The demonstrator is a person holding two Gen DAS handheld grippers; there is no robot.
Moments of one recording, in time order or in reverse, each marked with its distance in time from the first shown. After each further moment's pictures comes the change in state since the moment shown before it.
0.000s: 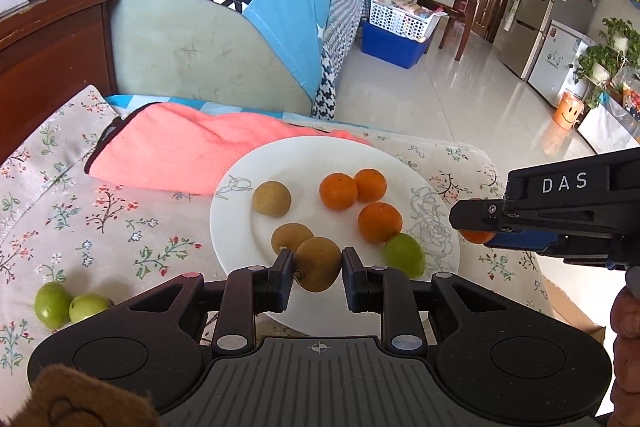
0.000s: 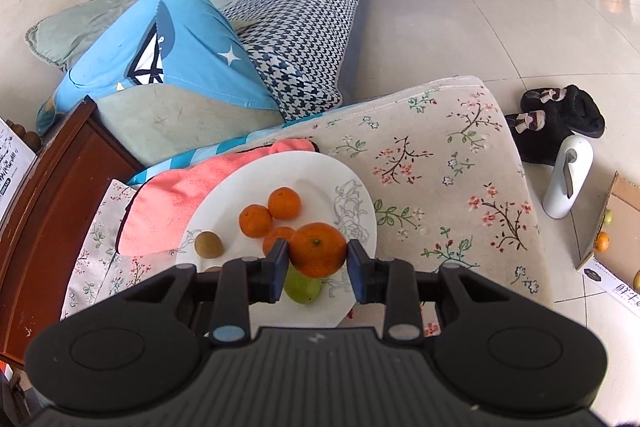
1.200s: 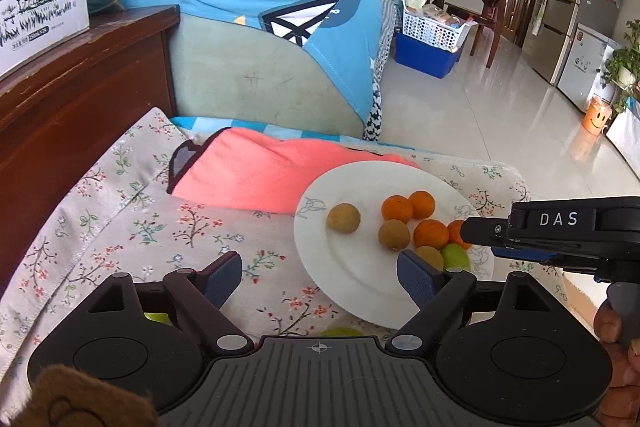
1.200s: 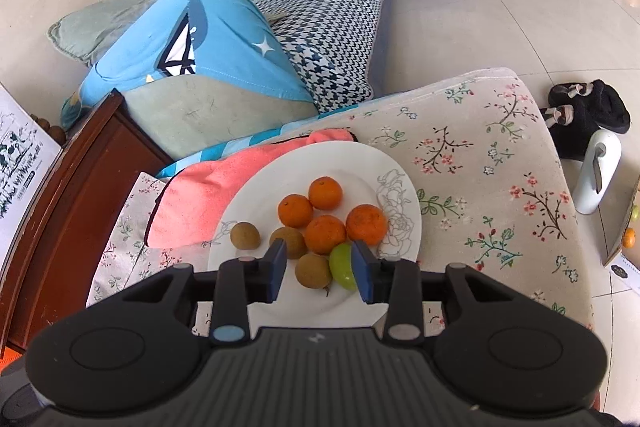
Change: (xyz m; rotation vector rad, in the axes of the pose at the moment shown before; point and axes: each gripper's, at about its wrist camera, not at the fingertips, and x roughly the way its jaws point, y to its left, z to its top) left arm -0.055 0.031 0.015 0.001 -0.017 0.117; right arm -0.002 0.023 -0.009 -0.049 0.006 0.092
